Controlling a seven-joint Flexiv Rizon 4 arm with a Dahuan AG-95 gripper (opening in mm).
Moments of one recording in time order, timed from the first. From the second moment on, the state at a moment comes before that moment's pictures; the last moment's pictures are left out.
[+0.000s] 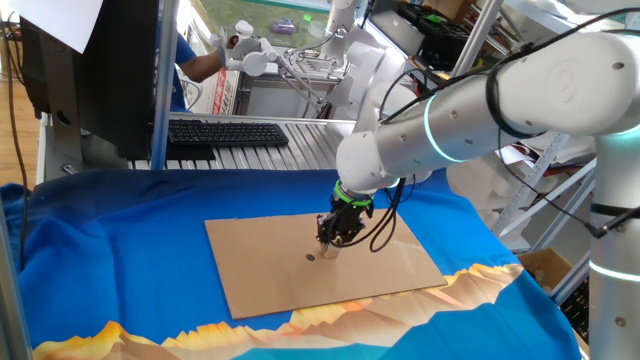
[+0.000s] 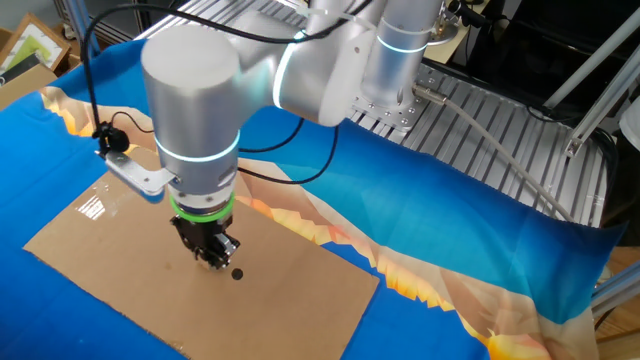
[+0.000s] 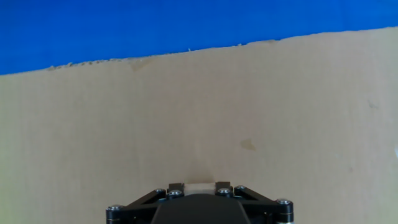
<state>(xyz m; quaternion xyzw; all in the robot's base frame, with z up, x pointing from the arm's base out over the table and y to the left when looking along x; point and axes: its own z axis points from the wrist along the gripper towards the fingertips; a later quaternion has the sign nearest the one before) 0.649 -0.066 0.012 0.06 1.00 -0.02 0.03</state>
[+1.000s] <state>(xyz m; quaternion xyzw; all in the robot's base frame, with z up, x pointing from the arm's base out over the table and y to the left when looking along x) 0.643 -0.066 0.017 0.12 0.99 0.00 0.00</state>
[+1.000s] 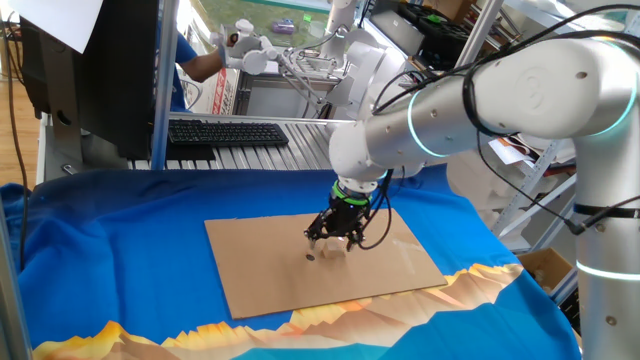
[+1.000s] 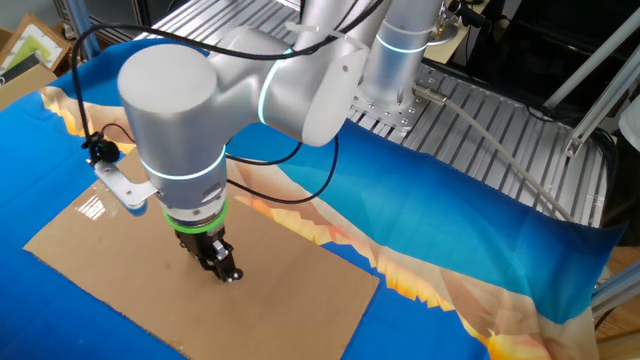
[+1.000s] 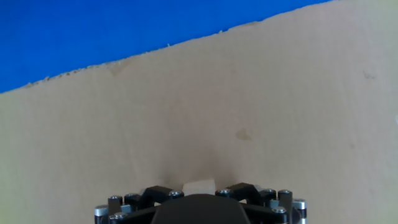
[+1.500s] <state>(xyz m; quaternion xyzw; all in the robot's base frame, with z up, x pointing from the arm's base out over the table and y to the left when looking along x) 0.639 -0.070 0.037 0.12 0.99 0.00 -0.02</state>
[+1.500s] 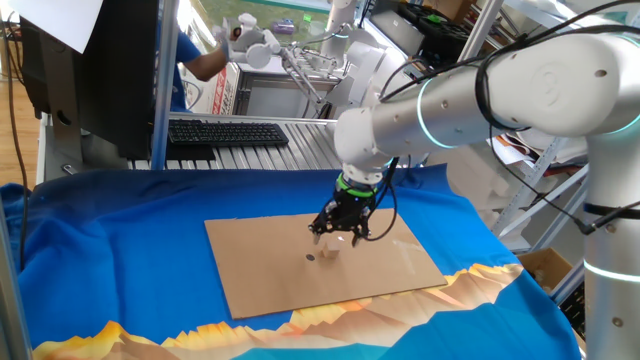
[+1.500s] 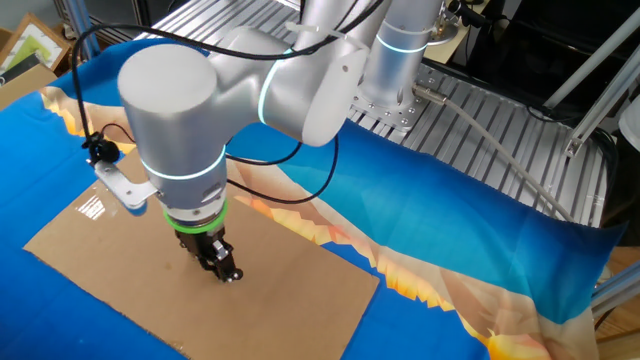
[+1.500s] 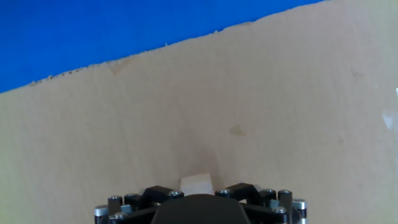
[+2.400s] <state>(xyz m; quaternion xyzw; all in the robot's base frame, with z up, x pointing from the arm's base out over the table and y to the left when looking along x) 0.615 -0.094 0.081 0.19 0.97 -0.02 -0.14</state>
